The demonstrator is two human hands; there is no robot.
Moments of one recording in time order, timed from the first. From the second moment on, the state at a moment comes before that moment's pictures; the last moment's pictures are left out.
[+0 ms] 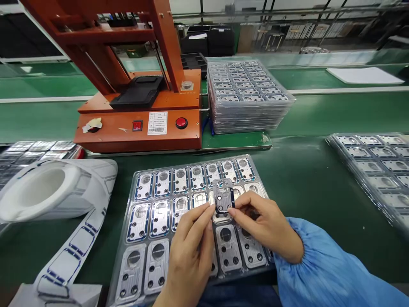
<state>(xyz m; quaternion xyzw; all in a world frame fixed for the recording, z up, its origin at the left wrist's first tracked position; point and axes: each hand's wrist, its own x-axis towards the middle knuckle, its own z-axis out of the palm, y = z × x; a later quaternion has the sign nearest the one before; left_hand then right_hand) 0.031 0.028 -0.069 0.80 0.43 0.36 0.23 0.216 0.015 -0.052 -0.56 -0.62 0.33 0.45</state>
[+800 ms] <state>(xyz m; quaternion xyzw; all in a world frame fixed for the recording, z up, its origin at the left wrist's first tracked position) 0.052 0.029 -0.044 0.21 0.44 0.42 0.77 0.216 0.009 -0.059 -0.50 -0.61 0.34 0.51</state>
